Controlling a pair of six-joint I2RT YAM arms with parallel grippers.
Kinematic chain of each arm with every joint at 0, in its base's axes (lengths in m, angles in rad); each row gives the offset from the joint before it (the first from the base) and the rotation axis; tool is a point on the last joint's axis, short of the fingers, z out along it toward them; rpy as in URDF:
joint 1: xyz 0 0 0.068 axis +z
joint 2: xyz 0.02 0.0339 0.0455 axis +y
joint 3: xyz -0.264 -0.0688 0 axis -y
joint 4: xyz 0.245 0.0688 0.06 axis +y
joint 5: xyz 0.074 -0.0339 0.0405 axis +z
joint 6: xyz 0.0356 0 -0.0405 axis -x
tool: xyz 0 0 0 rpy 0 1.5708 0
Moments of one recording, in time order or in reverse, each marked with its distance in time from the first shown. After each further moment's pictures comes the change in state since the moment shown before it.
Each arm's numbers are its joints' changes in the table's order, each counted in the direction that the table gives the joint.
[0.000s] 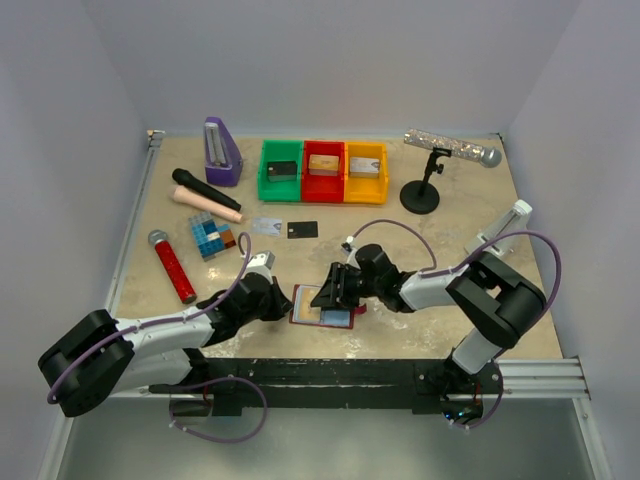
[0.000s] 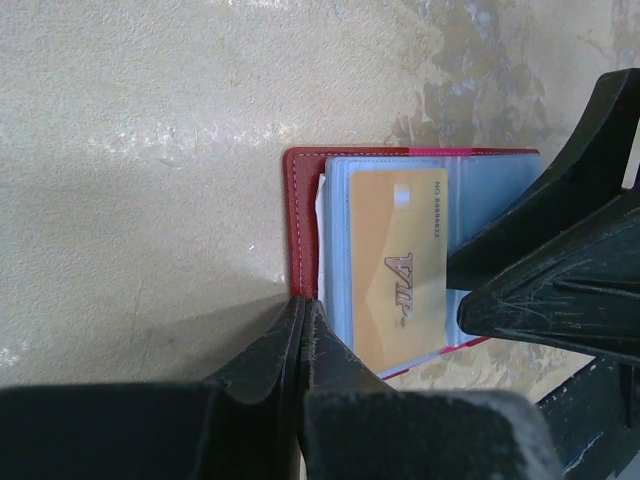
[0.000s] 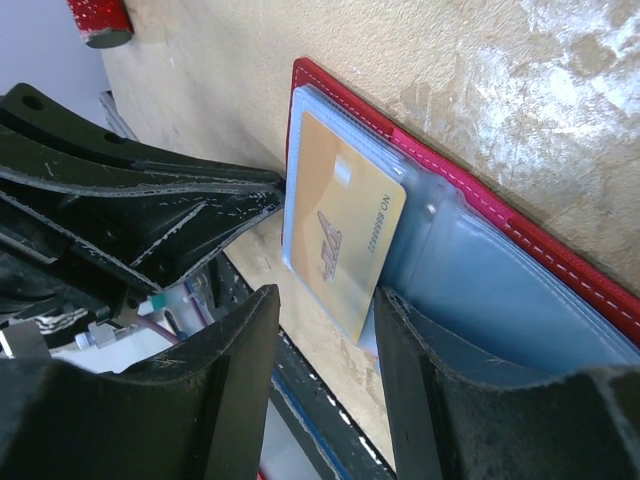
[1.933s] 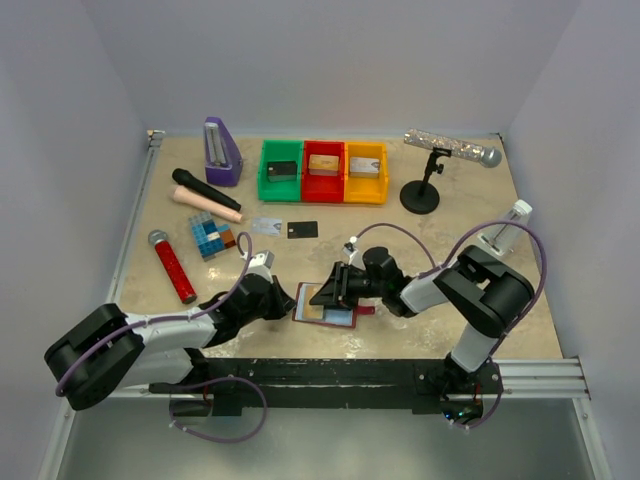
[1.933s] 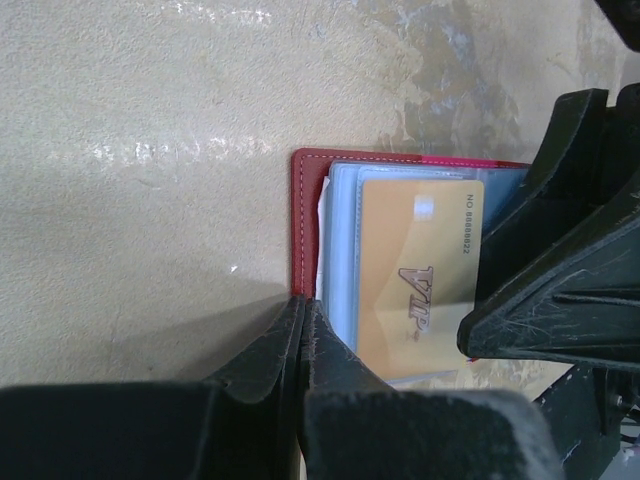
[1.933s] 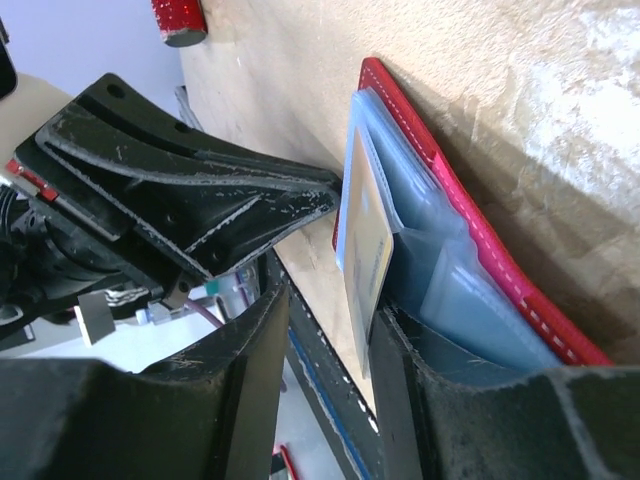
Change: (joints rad) left arm 0.005 0.054 -0.036 -0.148 -0.018 0.027; right arm -0.032 0.092 -0.078 -0.330 0.105 -0.122
